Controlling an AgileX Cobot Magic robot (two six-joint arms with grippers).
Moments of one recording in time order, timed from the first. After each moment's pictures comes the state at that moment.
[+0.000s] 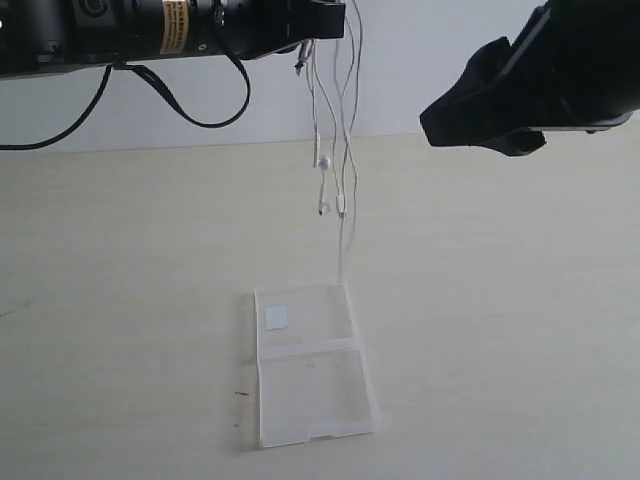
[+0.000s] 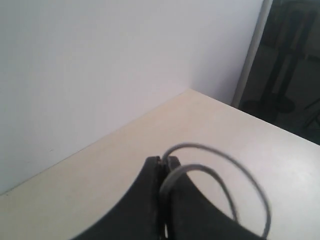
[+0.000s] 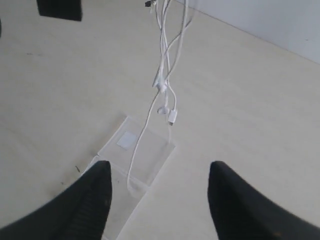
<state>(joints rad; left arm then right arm) -0.42 1.70 -1.30 1.26 -0.33 -1.34 0.51 1.15 -1.06 0.23 0.72 -0.26</state>
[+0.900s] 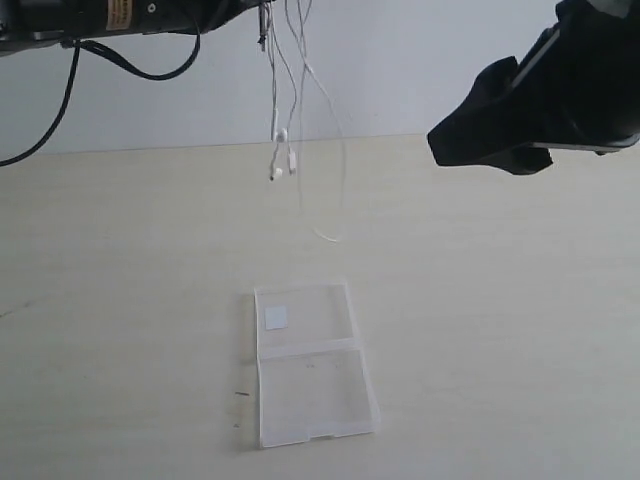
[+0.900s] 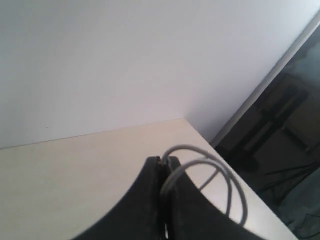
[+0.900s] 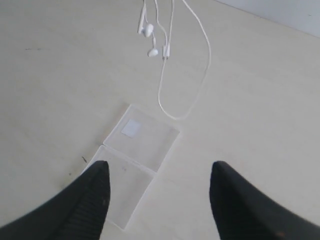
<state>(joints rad) -0.30 1.68 -1.30 1.26 -0.39 -1.72 0.51 1.13 -1.04 0.21 0.74 -0.19</state>
